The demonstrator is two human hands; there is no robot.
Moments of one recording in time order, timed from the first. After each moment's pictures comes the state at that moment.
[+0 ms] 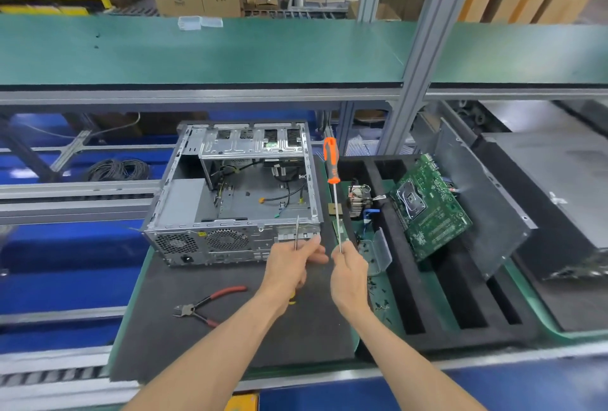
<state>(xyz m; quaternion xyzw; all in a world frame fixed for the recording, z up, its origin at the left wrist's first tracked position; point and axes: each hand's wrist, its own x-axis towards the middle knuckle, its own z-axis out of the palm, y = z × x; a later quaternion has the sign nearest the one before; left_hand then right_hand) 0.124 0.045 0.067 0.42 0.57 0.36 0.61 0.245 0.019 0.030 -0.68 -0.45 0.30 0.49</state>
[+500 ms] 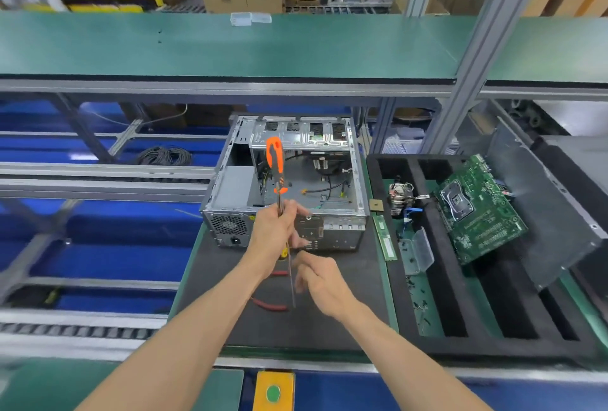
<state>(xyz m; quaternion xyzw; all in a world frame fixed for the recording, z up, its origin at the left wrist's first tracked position) 0.023 0.062 0.094 0.47 0.54 0.46 0.52 0.156 0.010 0.035 -0.52 -0.67 0.45 0.29</state>
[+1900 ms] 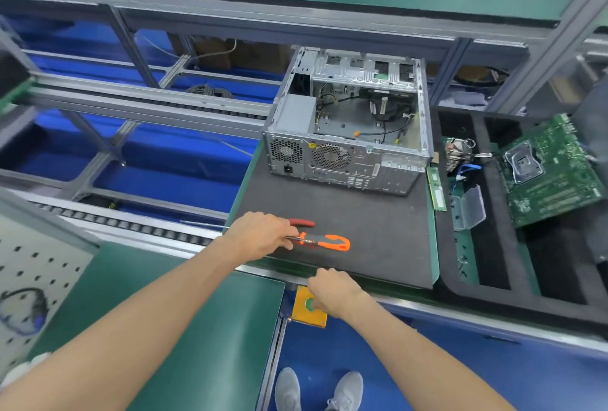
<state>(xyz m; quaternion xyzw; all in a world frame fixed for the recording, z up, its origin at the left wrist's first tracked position) -0.111 -0.039 0.022 0.83 0.53 -0.12 0.13 0.089 -0.090 -0.044 -0.42 -0.86 0.18 -0.23</state>
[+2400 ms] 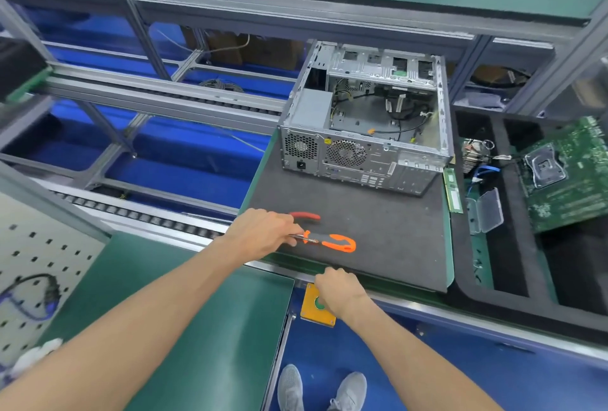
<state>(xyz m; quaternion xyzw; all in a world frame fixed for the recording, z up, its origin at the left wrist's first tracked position) -0.124 -0.057 0.033 0.84 0.53 -0.10 0.07 0.078 -0.095 -0.065 -0.45 -0.85 0.15 -0.22</state>
